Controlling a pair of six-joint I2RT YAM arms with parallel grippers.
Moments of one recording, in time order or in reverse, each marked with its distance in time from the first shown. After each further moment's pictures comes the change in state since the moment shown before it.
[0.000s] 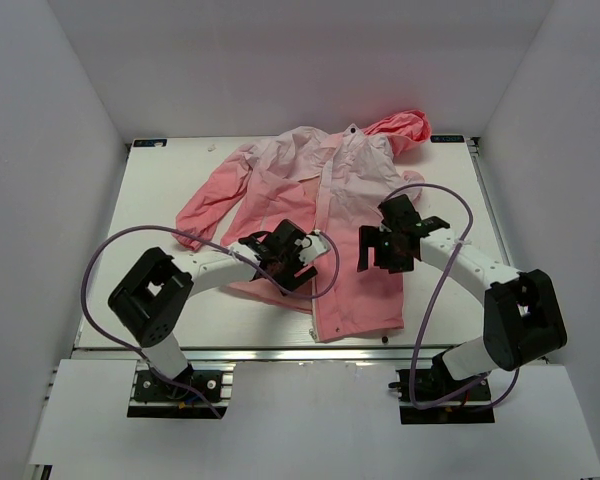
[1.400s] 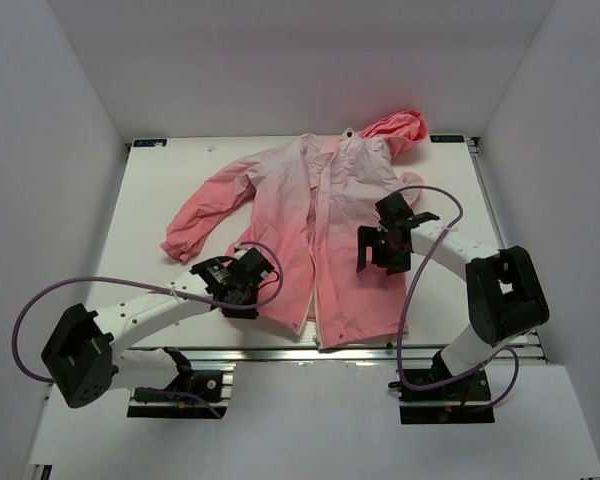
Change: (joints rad) left arm -0.045 -0.455 -0.184 -0.505 -0.150 -1.011; right arm -0.034 0.147 0.025 0.048 -0.014 0.002
